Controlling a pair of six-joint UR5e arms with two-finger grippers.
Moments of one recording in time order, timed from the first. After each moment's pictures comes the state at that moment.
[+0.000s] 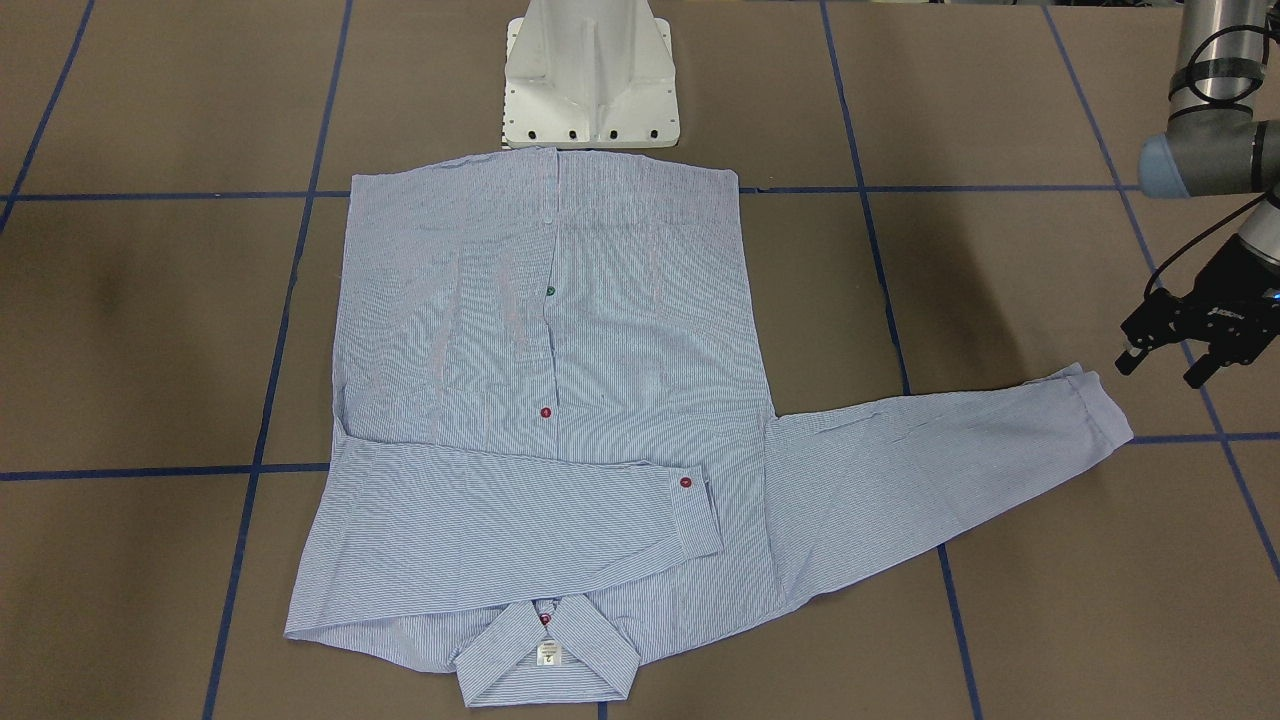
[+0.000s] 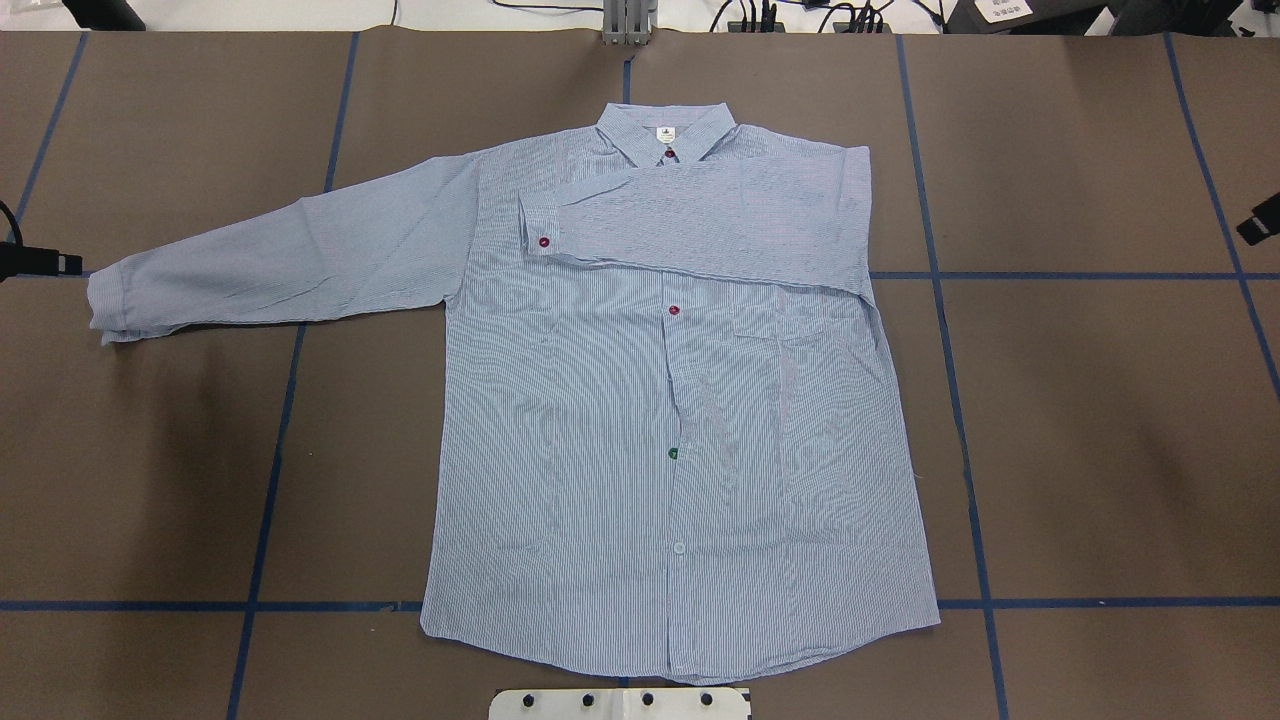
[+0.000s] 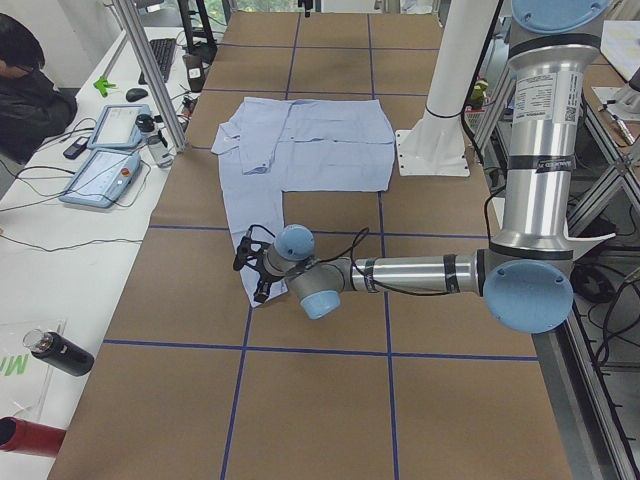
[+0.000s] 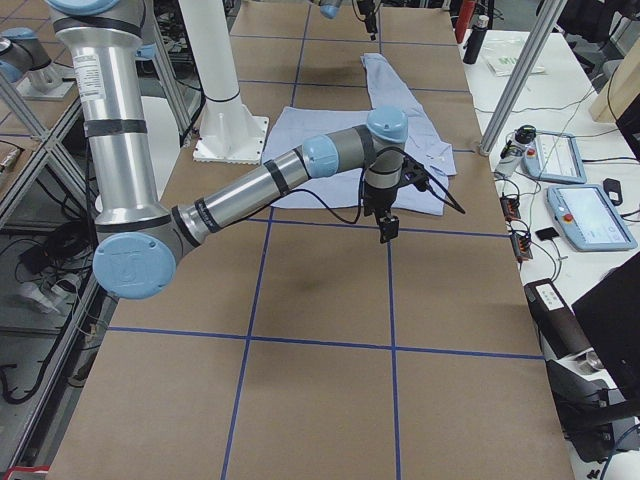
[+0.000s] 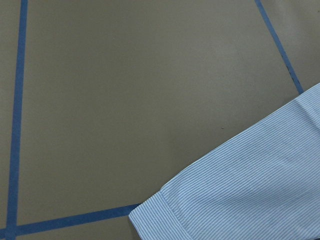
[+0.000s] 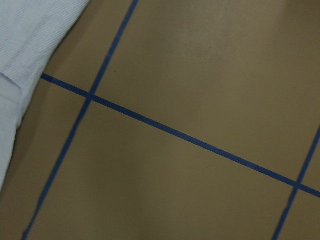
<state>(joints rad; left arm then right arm) -1.13 -1.58 -1.40 -2.69 -2.13 -0.81 1.35 -1.48 1.97 -1.80 2.26 -0.09</state>
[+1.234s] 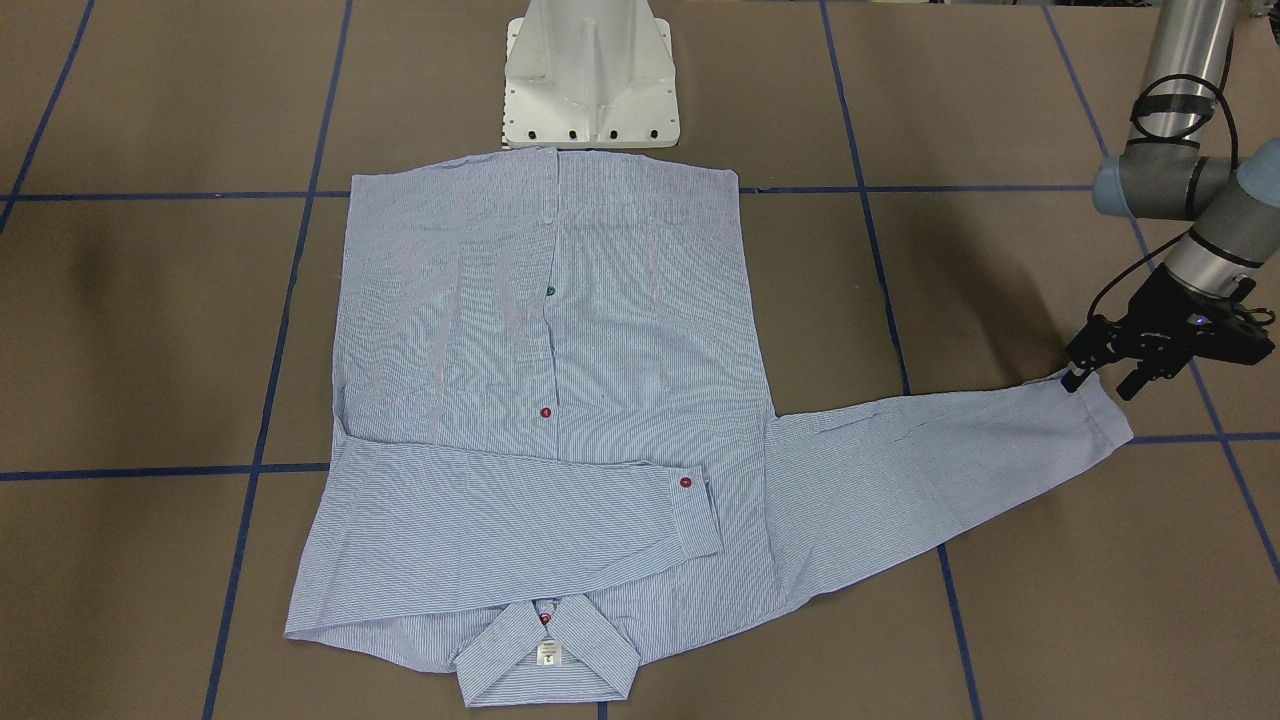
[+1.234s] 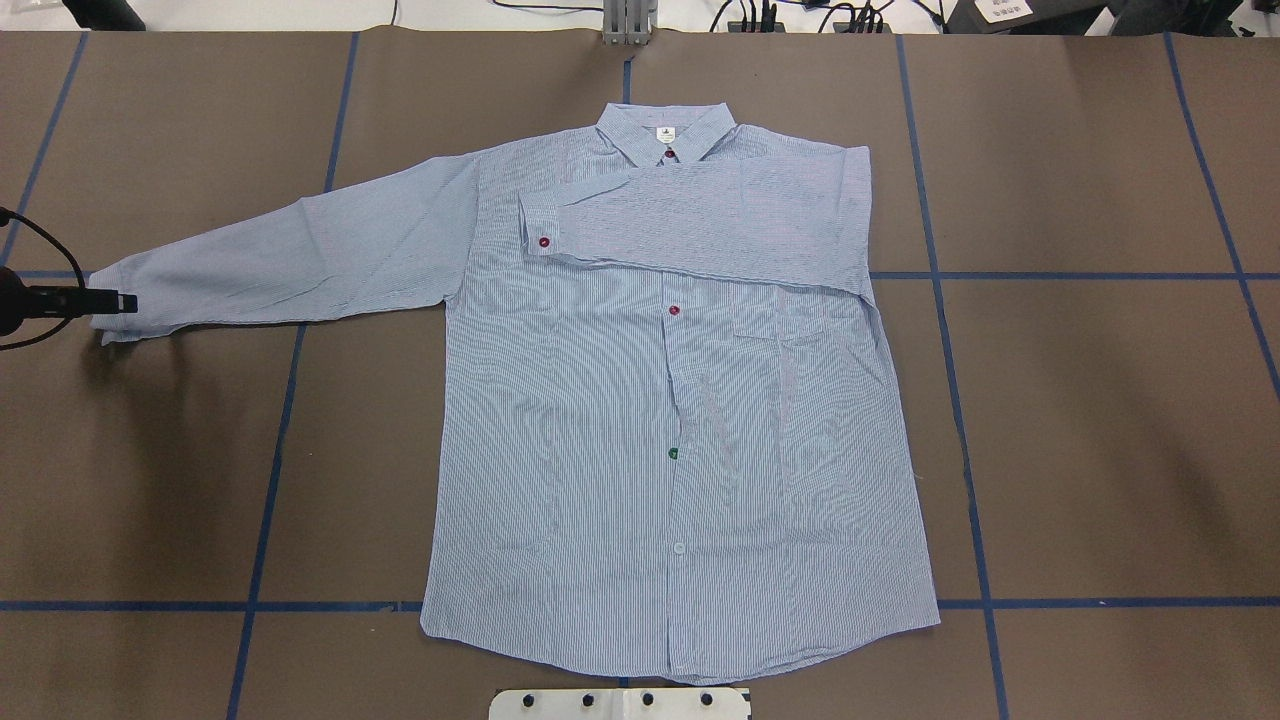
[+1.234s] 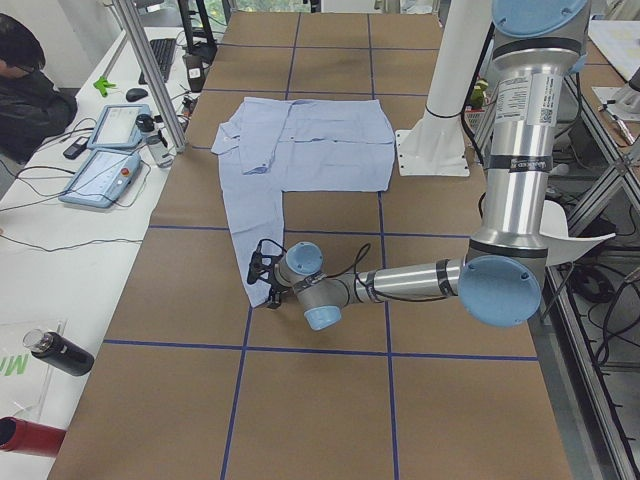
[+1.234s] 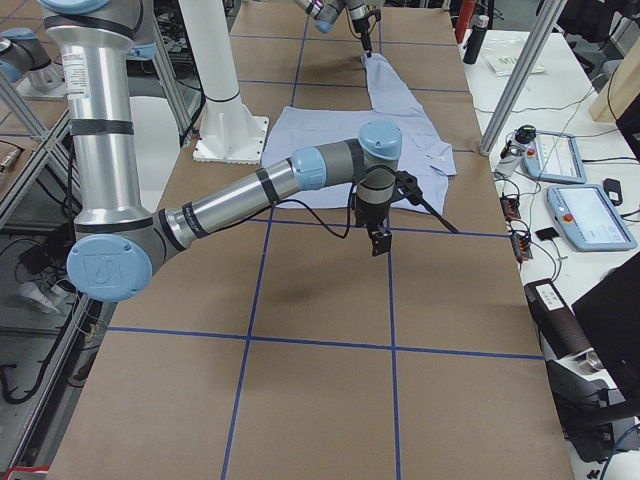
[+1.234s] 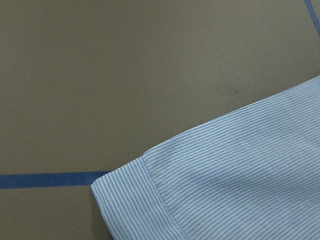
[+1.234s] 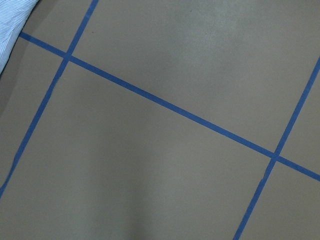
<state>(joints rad) -1.01 -1.61 -1.24 -2.88 -2.04 -0.97 1.38 -1.51 1.97 -1.80 2.30 -0.15</state>
